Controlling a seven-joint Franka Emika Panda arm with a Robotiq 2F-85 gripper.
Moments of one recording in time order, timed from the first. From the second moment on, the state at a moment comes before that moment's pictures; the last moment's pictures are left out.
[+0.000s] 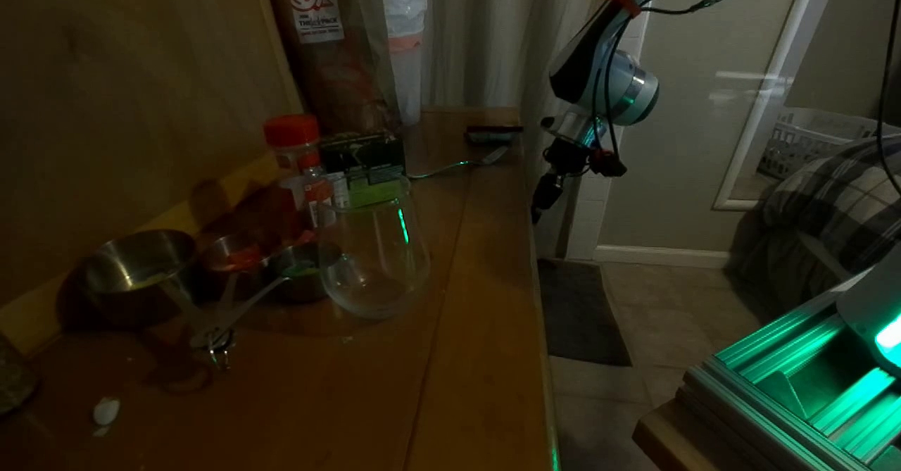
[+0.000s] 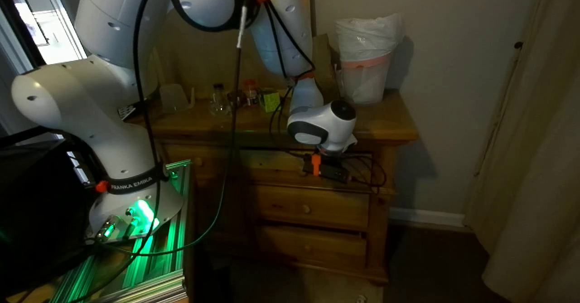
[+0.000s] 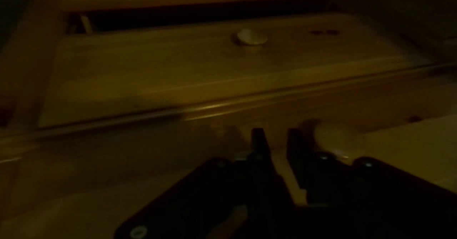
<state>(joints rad) -0.62 0.84 0.57 -2.19 0.26 2.83 -1.41</state>
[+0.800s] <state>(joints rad) -0.63 0.31 0.52 -2.32 0.40 2.54 -1.52</state>
